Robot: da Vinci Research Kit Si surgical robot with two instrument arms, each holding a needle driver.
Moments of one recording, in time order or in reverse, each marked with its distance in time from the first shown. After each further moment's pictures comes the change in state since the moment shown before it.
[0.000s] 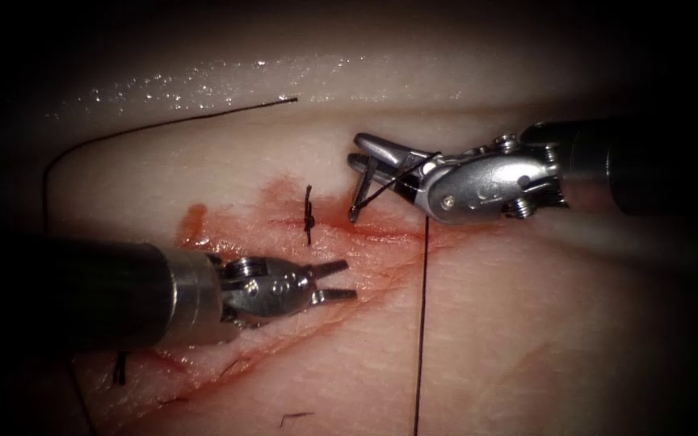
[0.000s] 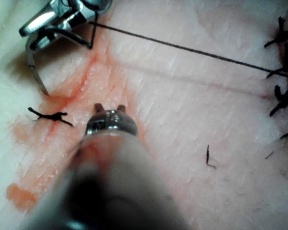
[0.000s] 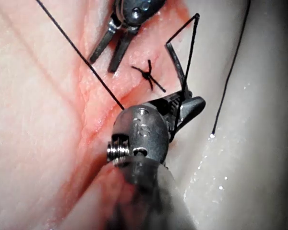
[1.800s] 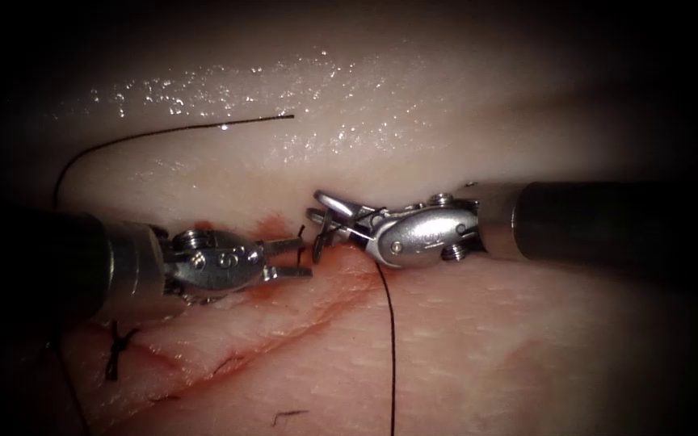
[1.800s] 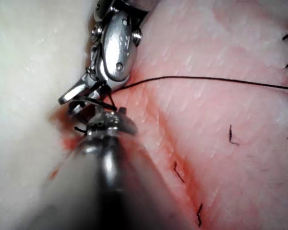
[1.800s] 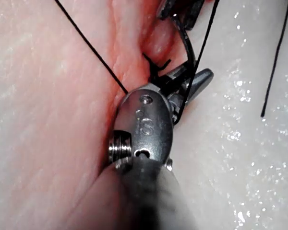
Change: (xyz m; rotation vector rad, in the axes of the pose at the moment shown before) right arm -0.008 -0.021 0.000 0.318 -0.138 0.060; left arm -0.002 -0.003 -0.004 0.027 -0.029 -0.027
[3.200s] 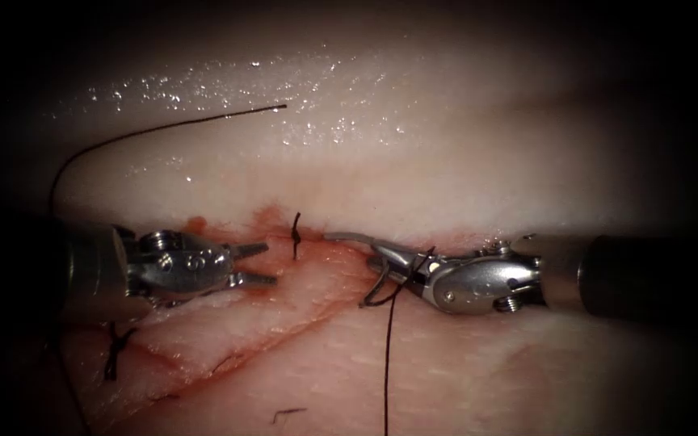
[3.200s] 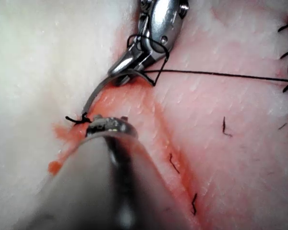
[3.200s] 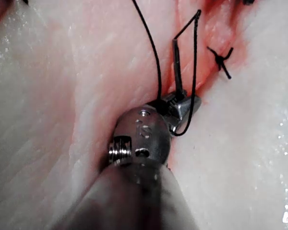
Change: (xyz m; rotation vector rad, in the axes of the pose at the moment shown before) right arm 0.003 0.003 -0.005 -0.068 -0.092 -0.041; left arm -0.001 0.000 -0.003 -0.033 -0.069 0.007
